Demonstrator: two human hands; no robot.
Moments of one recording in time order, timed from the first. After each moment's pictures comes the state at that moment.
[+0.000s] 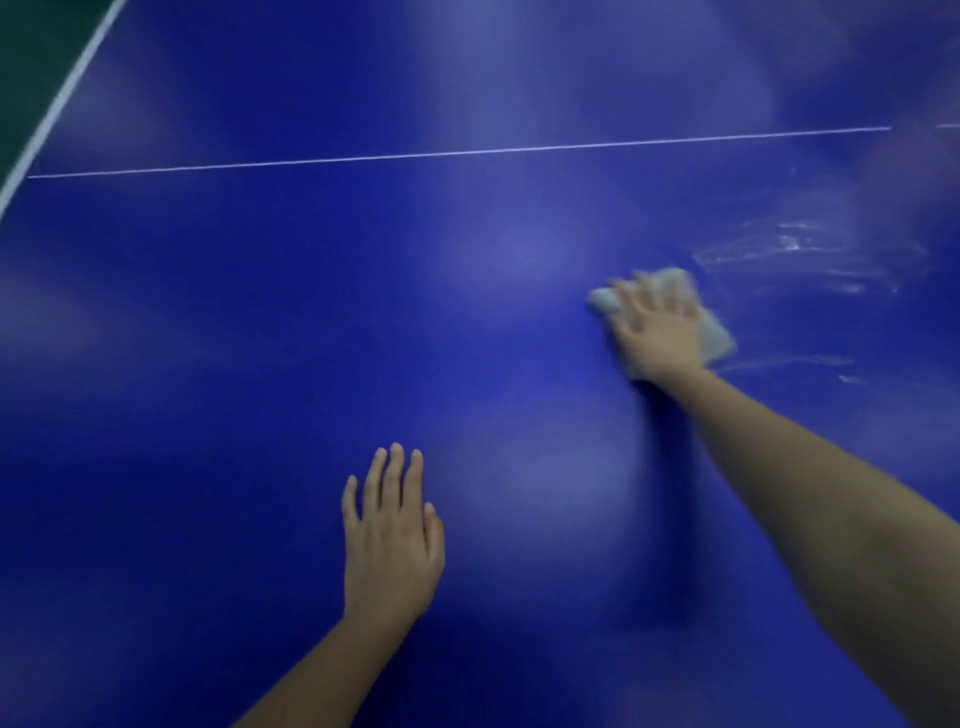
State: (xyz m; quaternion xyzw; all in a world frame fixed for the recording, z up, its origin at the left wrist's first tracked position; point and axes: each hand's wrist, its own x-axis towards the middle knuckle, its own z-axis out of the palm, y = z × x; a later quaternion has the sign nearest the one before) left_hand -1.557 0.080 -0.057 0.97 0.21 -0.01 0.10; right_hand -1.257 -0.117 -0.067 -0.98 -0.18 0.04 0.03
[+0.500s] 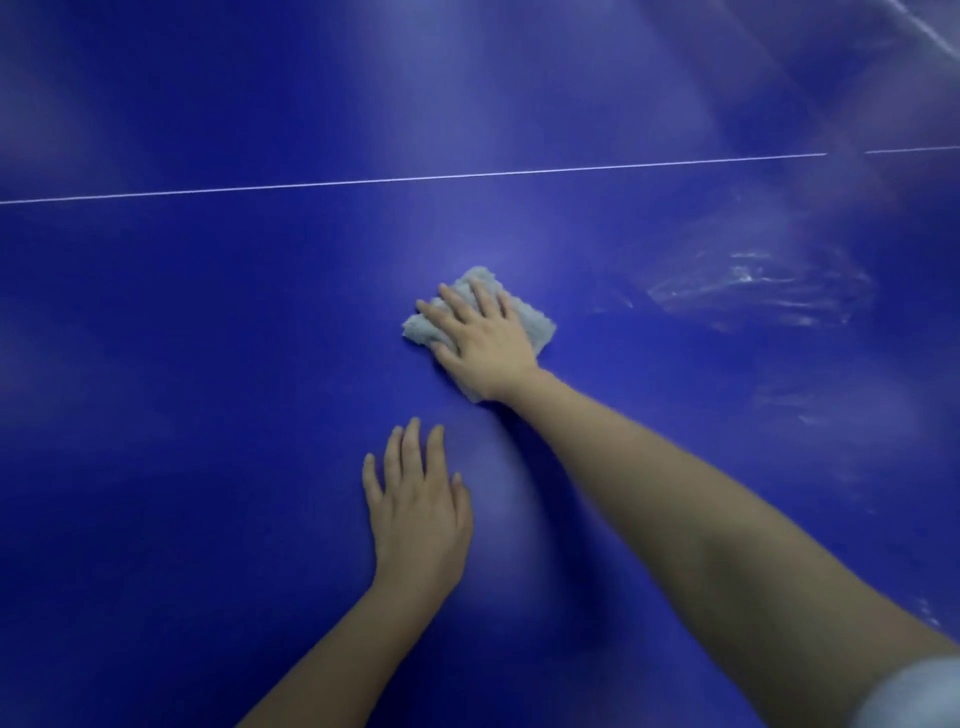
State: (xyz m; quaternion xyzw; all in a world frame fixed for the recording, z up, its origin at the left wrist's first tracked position) left_hand -1.436 0.047 -0.057 0.97 0.18 0.00 0.14; right_hand -1.244 0.007 -0.068 -0.93 -0.35 0.06 0.07
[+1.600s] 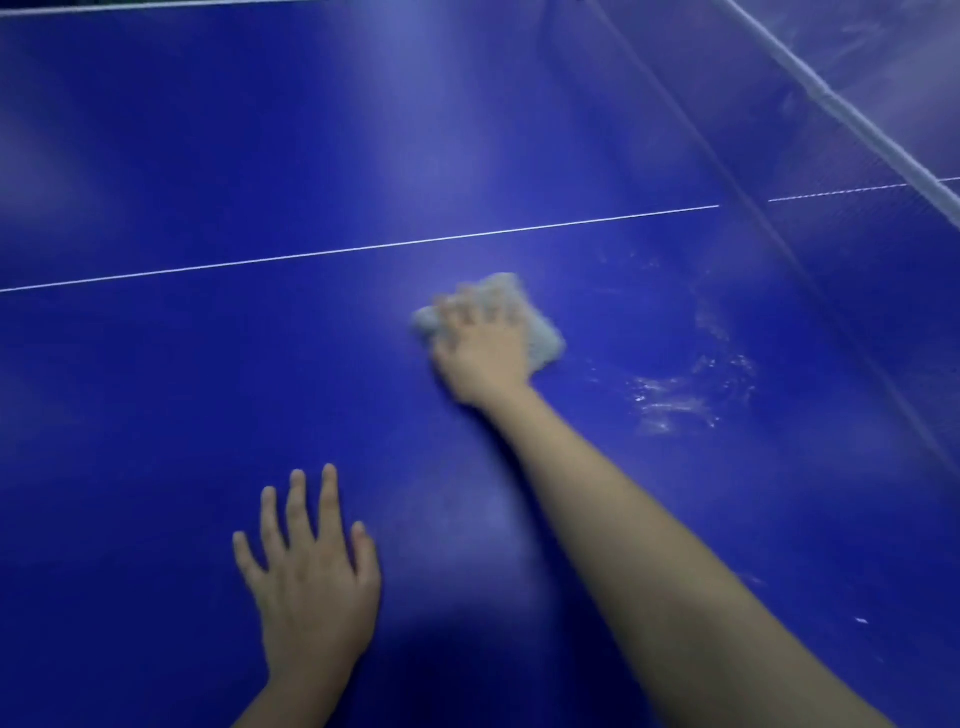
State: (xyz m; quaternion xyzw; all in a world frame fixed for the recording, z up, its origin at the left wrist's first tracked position) left_hand -1.301 -0.077 -0.066 0.95 0.30 -0.02 0.08; right_hand -1.063 -0.154 -0.073 -0.97 -0.22 0.02 0.10
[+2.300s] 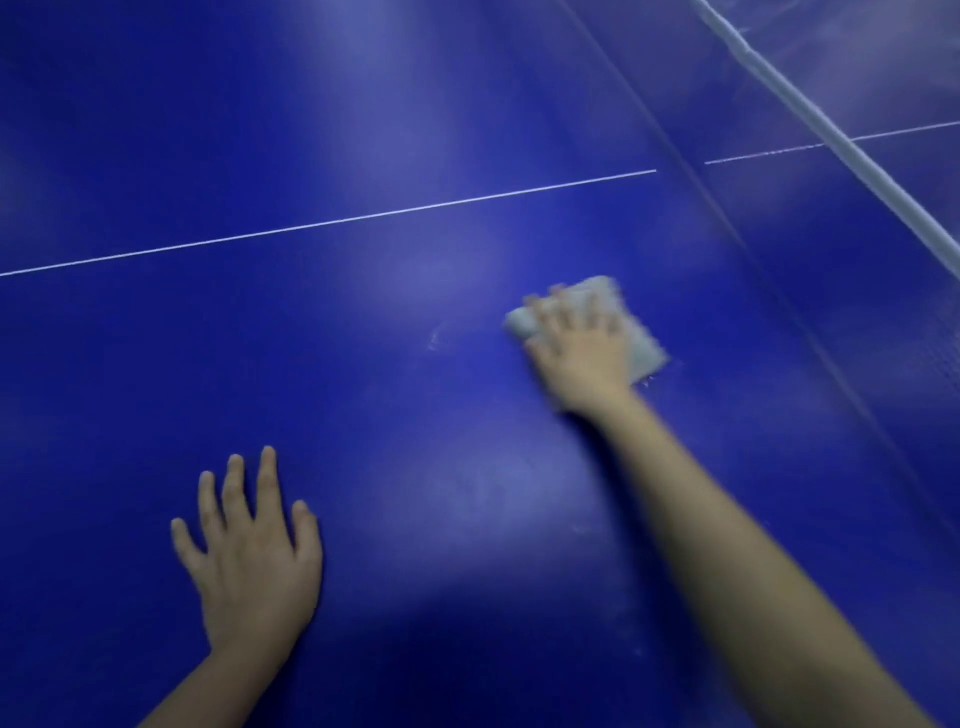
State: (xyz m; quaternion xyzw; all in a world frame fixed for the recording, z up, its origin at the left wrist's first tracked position) left_hand -1.300 -0.072 -0.077 0.95 0.30 0.00 0.08; right_hand -1.066 -0.313 -0.073 -0.99 -0.13 0.04 0.05
